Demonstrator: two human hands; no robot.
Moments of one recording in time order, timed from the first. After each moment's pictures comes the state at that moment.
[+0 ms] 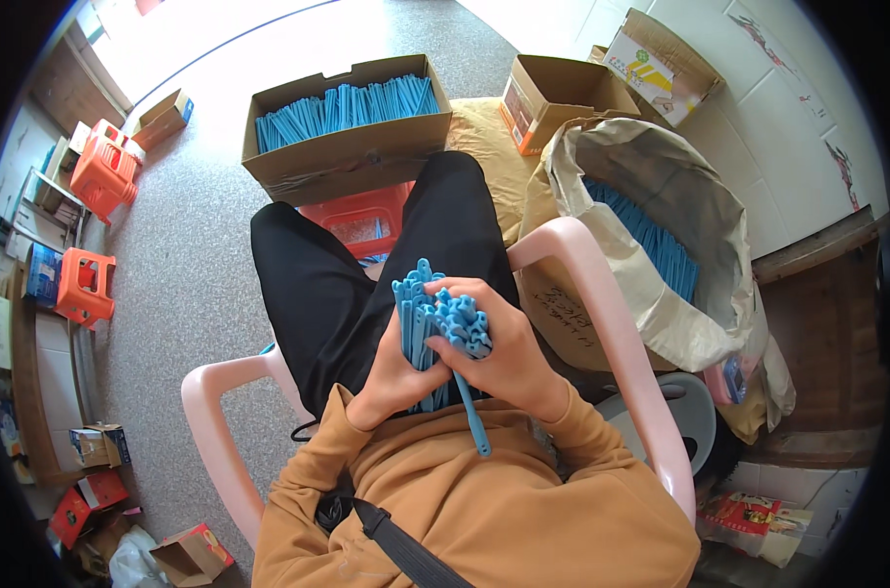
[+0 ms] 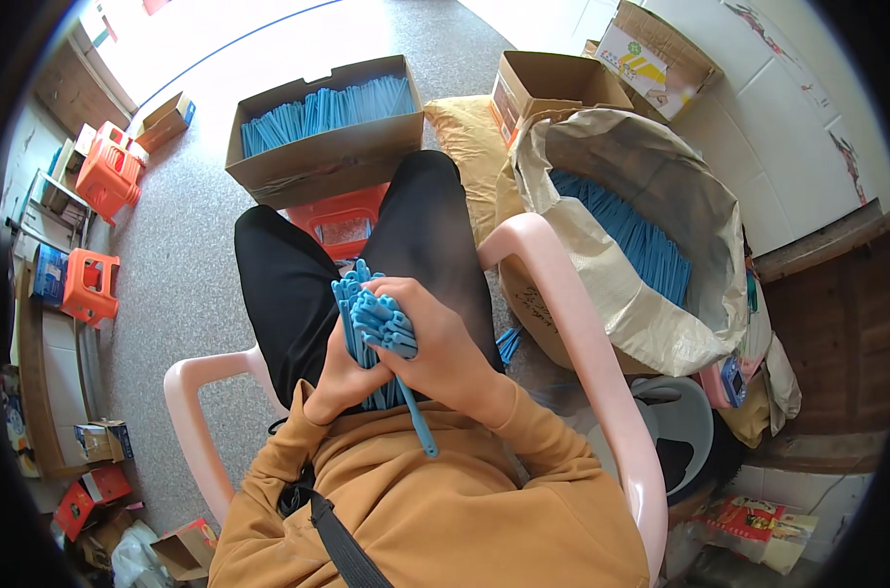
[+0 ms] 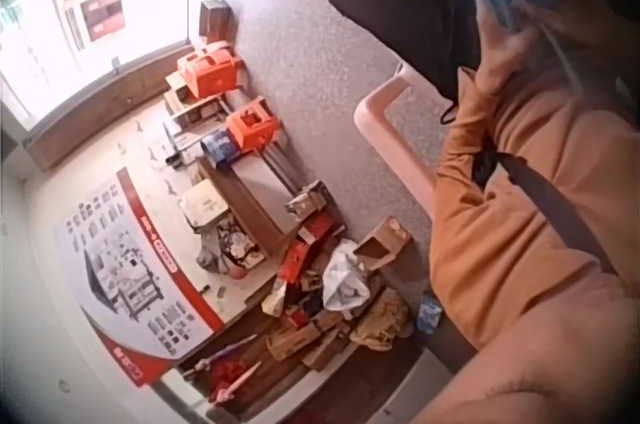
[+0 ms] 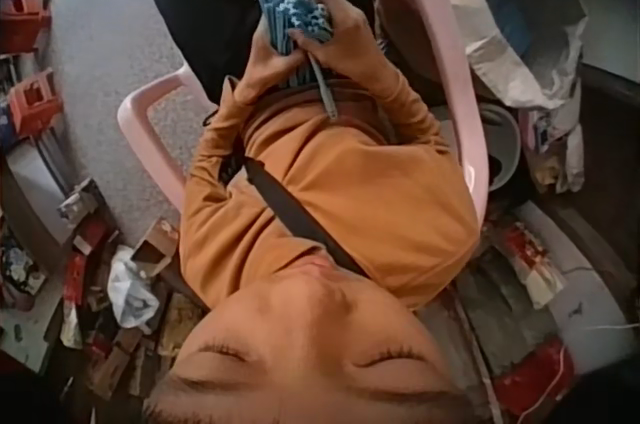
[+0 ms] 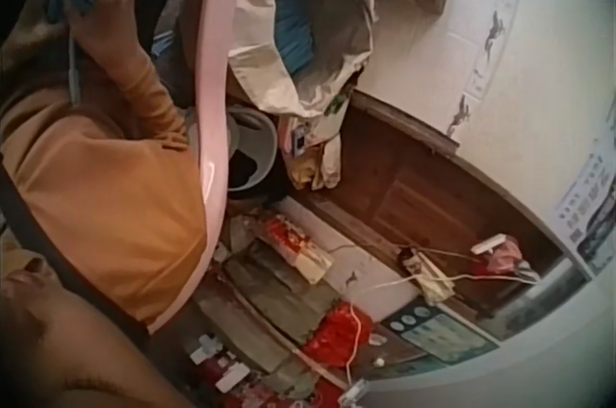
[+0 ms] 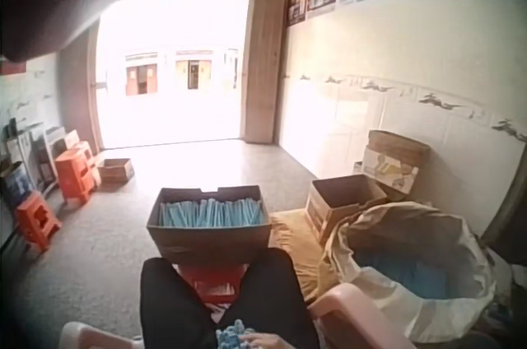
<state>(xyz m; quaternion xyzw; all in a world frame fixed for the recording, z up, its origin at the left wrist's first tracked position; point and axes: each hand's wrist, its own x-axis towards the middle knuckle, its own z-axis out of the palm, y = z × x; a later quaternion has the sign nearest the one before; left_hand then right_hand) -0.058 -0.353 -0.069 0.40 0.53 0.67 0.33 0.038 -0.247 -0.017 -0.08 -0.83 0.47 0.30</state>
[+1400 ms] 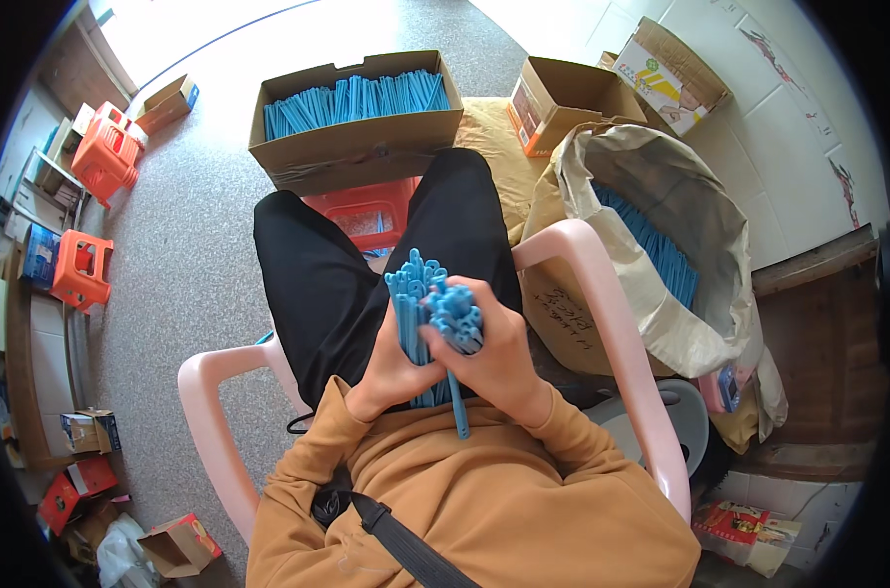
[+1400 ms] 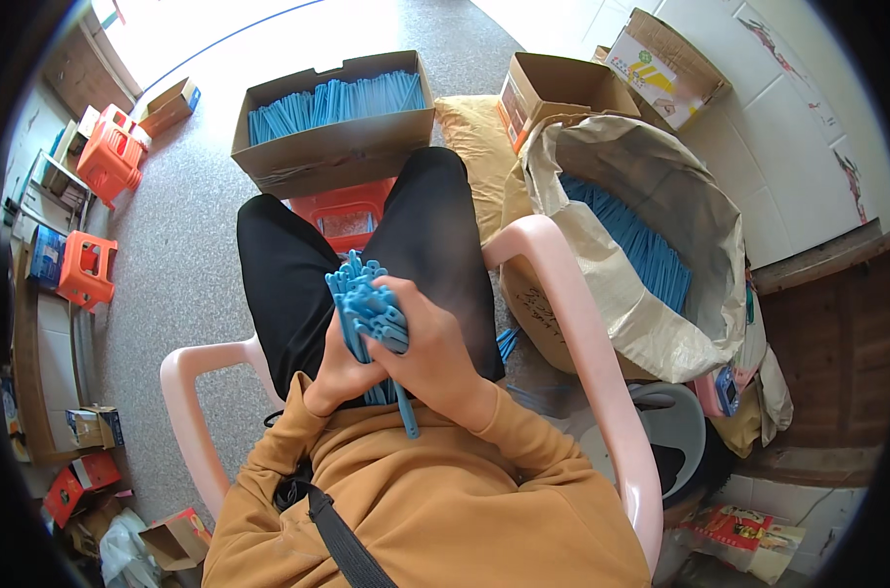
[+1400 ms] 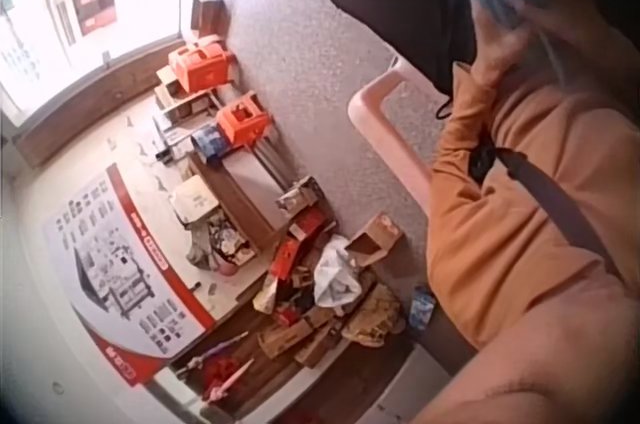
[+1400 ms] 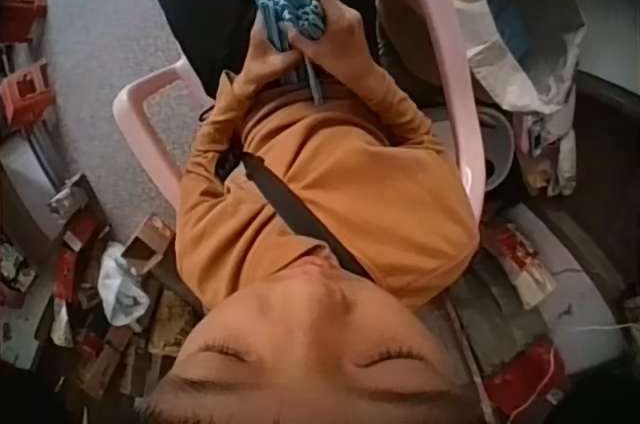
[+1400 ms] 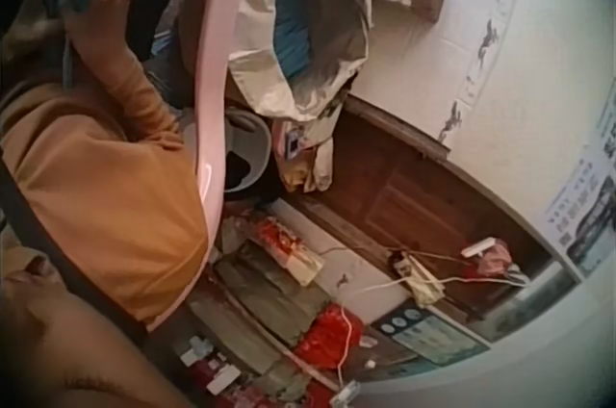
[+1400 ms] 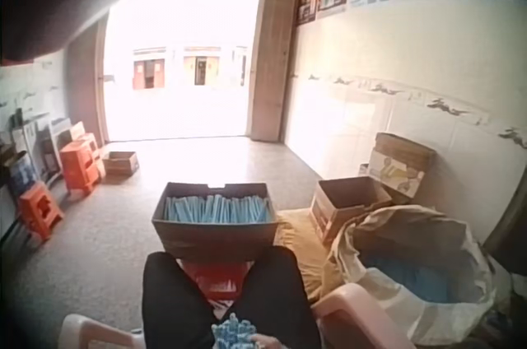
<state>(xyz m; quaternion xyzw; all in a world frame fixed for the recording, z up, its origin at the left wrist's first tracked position) -0.065 -0.356 -0.081 0.40 0.52 0.68 0.33 0.028 -0.262 -0.024 -0.17 -0.83 0.41 0.34</state>
